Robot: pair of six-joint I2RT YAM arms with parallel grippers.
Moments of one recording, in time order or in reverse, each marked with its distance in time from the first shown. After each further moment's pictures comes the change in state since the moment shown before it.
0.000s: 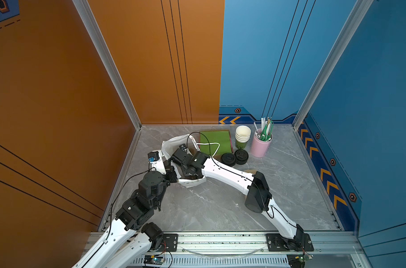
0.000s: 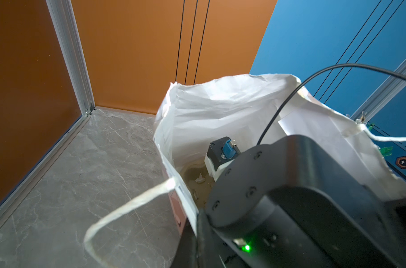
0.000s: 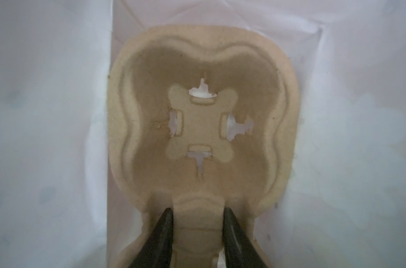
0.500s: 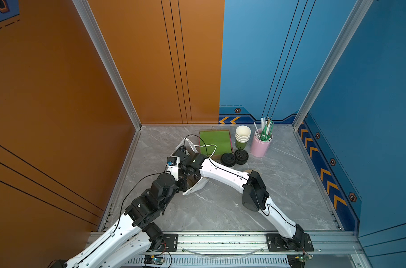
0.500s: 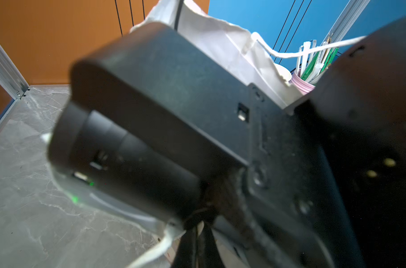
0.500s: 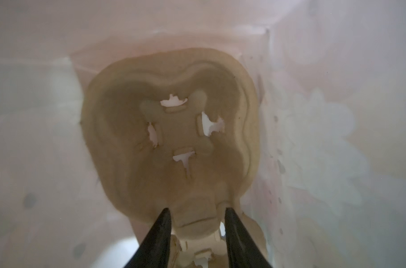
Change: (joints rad) left arm -0.092 0.046 -0.048 -0.035 0.147 0.026; right arm -0.016 0.058 -0.003 0.083 -0.061 0.000
